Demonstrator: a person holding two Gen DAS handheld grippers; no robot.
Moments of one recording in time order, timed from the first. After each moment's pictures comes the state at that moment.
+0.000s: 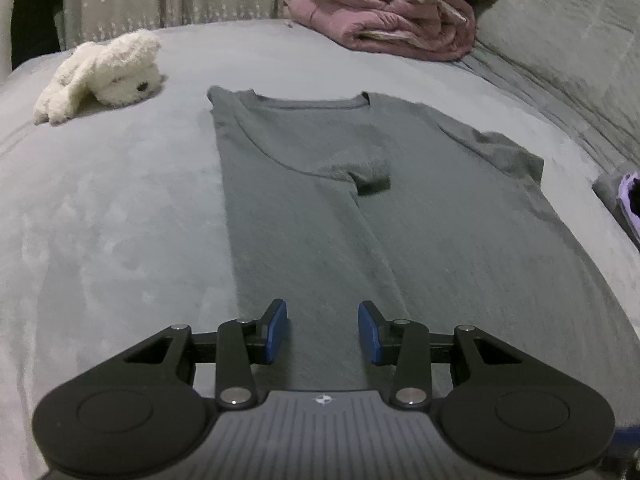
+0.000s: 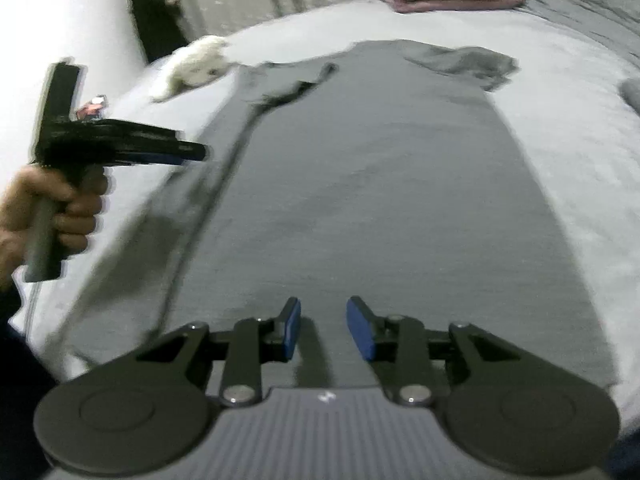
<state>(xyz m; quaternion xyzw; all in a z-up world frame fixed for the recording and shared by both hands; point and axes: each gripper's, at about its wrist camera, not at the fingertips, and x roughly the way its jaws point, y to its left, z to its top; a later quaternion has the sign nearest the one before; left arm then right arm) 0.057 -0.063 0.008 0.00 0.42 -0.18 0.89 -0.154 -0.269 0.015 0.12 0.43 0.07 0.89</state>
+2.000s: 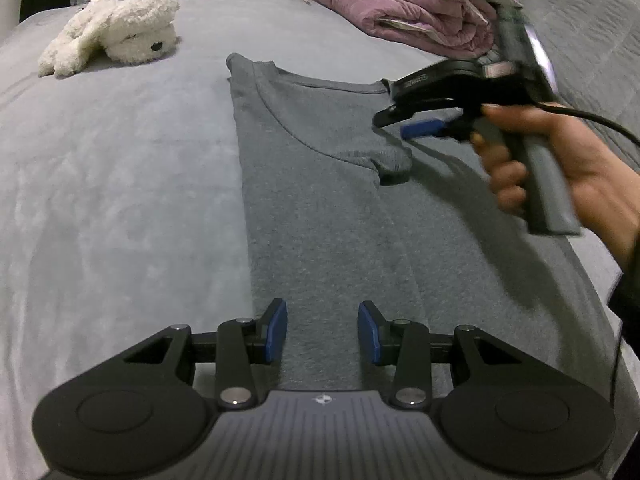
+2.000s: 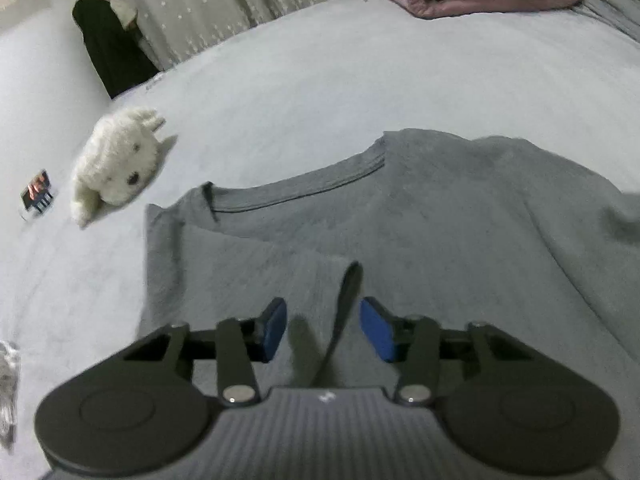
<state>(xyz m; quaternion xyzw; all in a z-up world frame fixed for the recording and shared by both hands) 0.066 -0.044 0.002 -0.05 0.45 -0.17 0.87 0.236 -0.278 -0.007 0.15 0.45 0.04 0.88</state>
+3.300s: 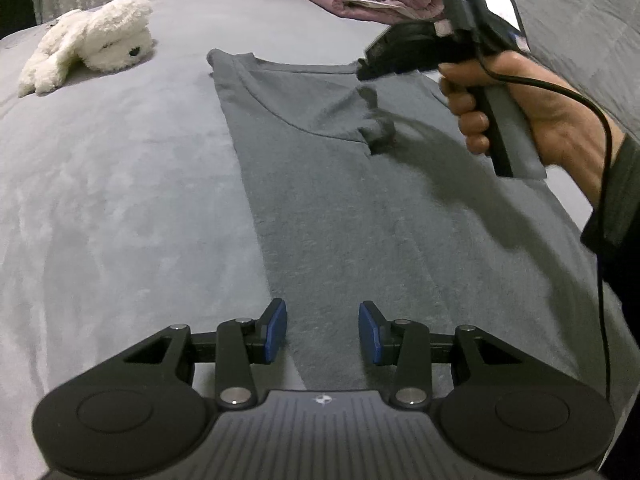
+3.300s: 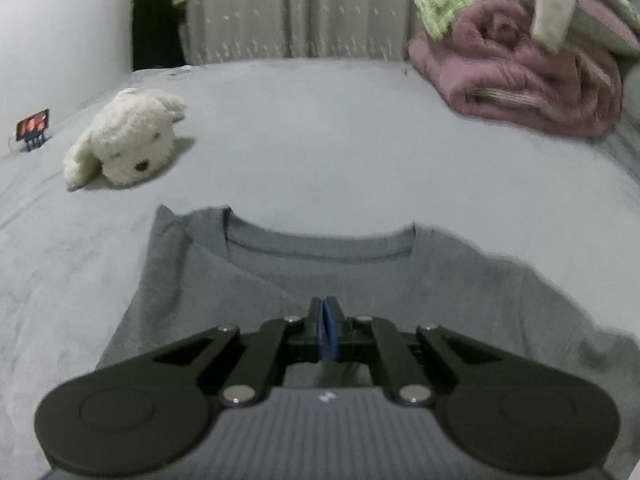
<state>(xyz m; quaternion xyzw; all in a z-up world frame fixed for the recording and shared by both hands) 0.058 -0.026 0.010 -0.01 0.47 -0.21 0.86 0.228 -0.248 0.019 0.07 0.39 0.03 0.92</state>
